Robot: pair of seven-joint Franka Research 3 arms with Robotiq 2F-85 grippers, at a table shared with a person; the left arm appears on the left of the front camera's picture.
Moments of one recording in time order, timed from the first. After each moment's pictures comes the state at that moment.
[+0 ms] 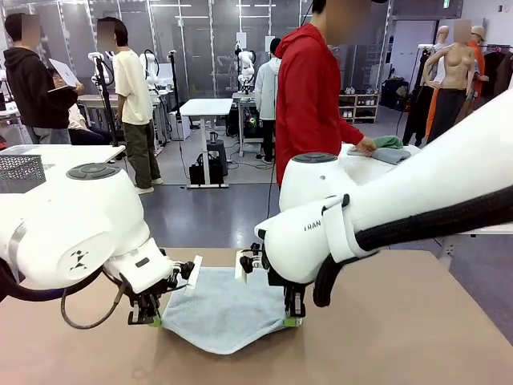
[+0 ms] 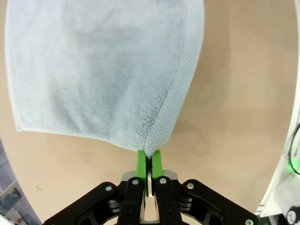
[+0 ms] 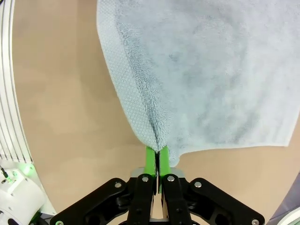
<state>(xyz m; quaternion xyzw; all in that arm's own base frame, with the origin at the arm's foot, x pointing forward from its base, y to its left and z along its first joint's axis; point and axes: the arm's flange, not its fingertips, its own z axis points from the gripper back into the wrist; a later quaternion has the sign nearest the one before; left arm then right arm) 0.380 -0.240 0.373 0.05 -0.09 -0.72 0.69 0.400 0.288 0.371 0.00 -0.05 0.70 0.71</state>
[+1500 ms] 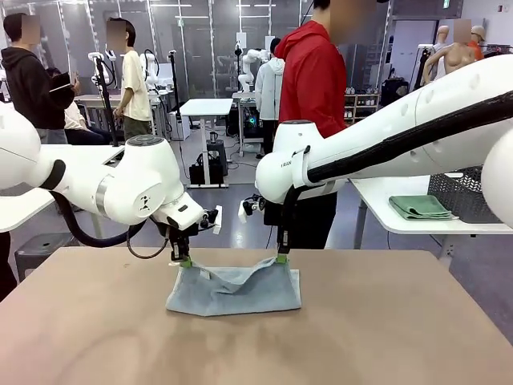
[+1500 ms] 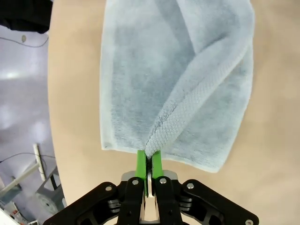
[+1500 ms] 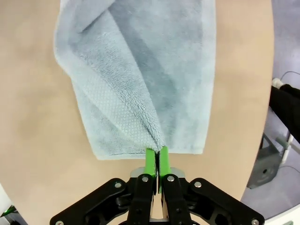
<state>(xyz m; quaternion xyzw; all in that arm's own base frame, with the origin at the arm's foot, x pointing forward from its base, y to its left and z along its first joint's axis) 0.566 -0.260 0.375 0.06 -0.12 -0.68 0.72 0.602 0.289 0.381 0.01 -0.04 0.68 0.74</state>
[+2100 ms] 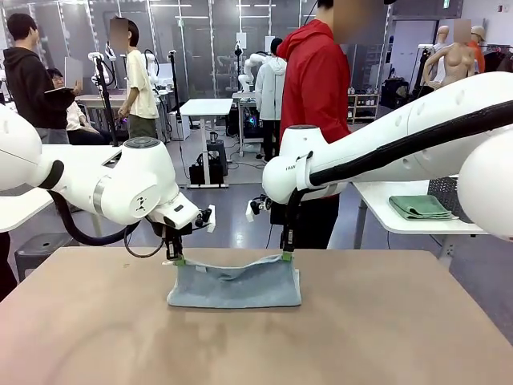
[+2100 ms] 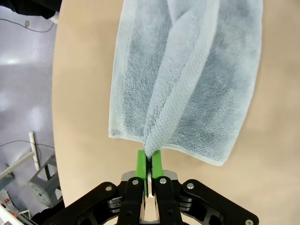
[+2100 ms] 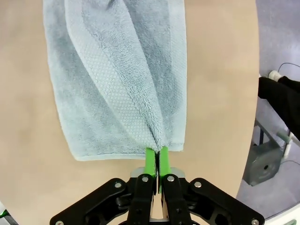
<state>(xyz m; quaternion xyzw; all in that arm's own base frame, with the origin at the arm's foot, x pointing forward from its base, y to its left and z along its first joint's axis) 0.583 -0.242 0.365 0.06 -0.11 -0.65 0.75 0.637 0.270 0.361 0.01 -0.04 0.66 0.75</state>
